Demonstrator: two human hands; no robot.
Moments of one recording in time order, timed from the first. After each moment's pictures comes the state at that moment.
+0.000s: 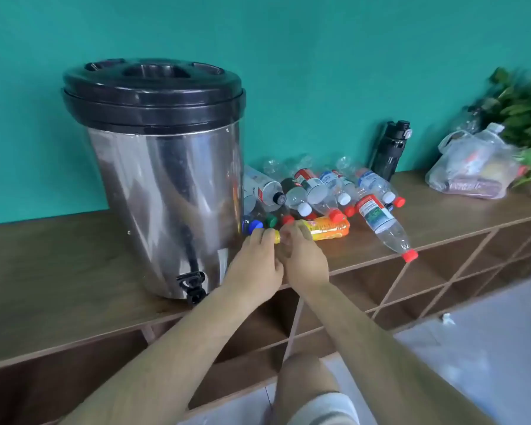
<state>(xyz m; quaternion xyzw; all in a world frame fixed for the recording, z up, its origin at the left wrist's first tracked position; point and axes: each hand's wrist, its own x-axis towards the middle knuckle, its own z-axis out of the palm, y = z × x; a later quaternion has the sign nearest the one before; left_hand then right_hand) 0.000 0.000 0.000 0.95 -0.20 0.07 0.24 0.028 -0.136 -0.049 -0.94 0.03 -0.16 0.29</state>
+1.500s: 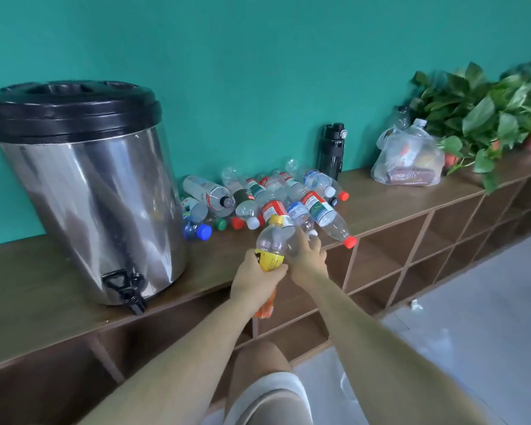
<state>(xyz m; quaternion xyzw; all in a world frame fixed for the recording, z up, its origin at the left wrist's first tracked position) -0.026 -0.112 -0.047 0.86 -0.04 -0.05 0.50 -0.007 -0.262 -0.067 -0.91 0.19 -0.08 0.37</state>
